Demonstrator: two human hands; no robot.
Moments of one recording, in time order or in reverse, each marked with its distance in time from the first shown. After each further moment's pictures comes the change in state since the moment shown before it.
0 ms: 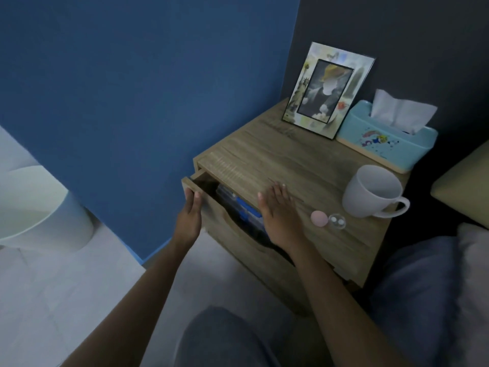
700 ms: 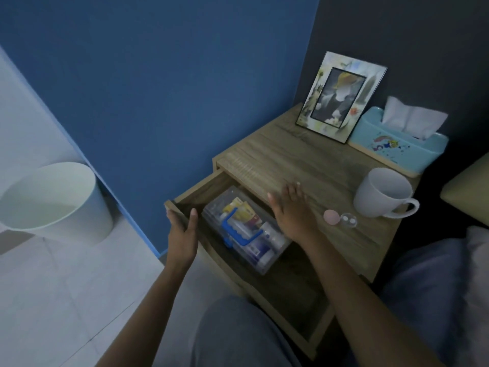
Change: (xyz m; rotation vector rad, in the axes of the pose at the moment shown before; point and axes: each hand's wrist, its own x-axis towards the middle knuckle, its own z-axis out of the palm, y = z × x) left_hand -0.067 0.002 -0.046 -0.031 0.185 -0.092; right_hand -0.007 -0.017 -0.015 -0.003 -0.022 0.064
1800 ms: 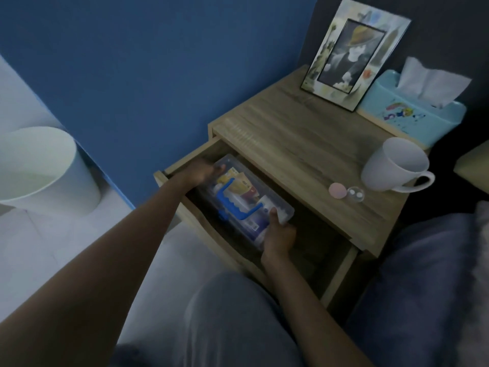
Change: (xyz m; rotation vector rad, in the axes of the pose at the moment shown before) left_hand 0.111 0.029 0.041 0.441 -0.481 -0.050; right_hand -0.057 -0.038 0.093 1.288 0.419 0.908
